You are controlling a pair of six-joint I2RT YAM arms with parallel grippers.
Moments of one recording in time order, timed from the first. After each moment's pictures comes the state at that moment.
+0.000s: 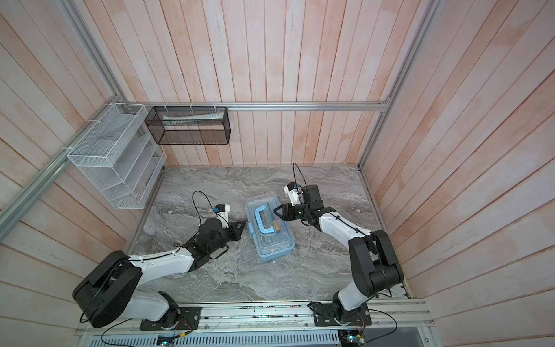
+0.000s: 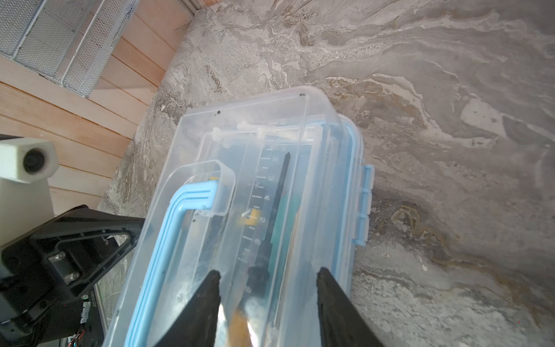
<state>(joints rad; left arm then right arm) -0.64 1.41 0.51 0.48 0.02 -0.71 0.36 1.58 0.93 -0.07 -0.58 0.26</state>
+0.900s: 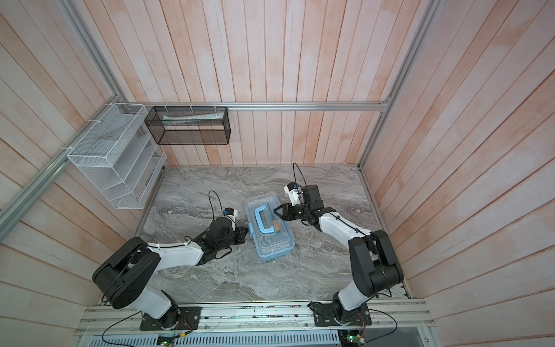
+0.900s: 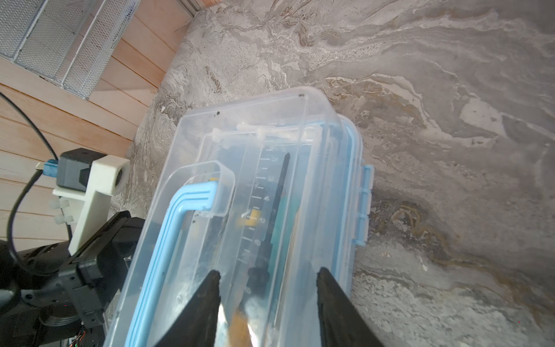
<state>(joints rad) -0.65 1.58 0.59 0.38 0.06 -0.67 0.36 1.58 0.93 -0.06 -0.58 0.27</state>
